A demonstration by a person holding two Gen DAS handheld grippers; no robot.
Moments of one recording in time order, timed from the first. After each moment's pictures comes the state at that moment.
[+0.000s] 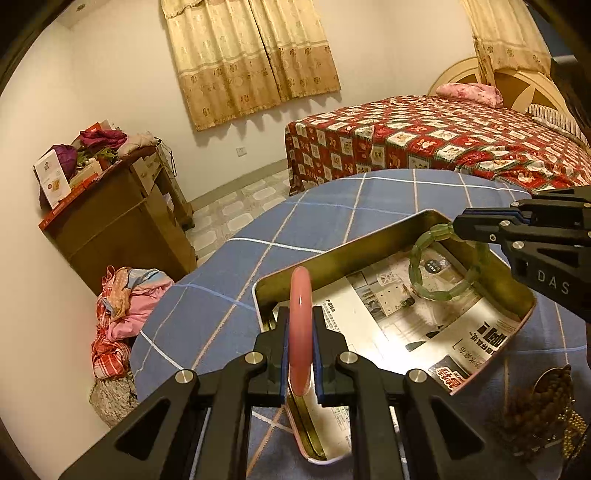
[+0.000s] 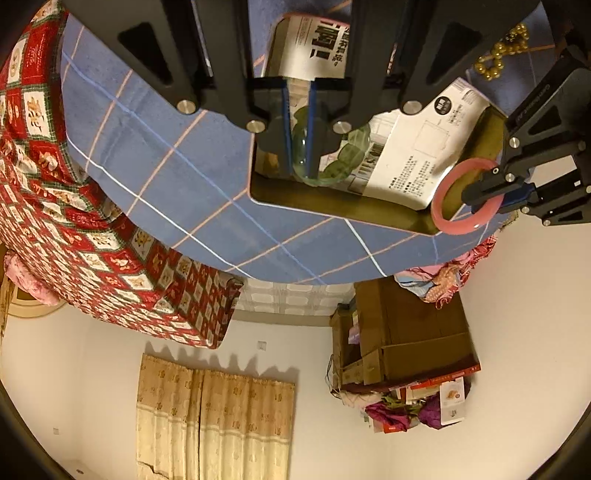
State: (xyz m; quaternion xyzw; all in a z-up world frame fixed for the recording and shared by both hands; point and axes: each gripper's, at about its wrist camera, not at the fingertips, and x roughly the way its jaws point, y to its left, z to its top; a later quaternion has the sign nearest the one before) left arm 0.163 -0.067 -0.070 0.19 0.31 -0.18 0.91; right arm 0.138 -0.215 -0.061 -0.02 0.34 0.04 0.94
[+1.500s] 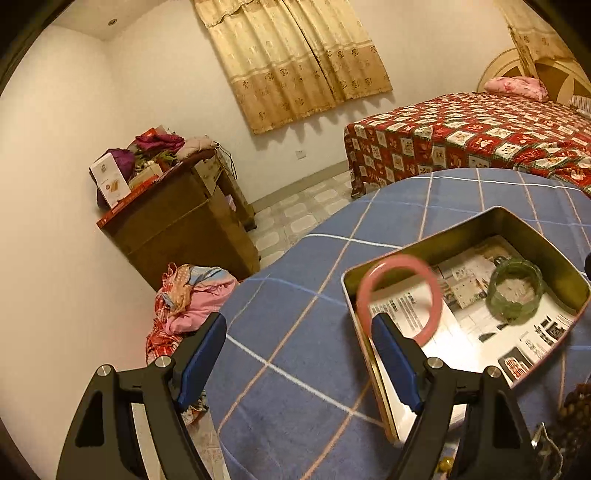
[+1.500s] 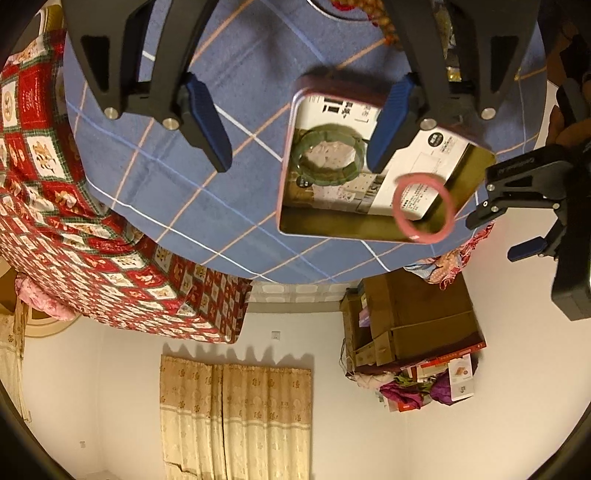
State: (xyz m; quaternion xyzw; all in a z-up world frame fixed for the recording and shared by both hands) left arm 0.162 -0.040 -0.065 0.22 0.28 -0.06 0.93; right arm 0.081 -0.236 -0.059 0.01 0.31 0.03 0.95
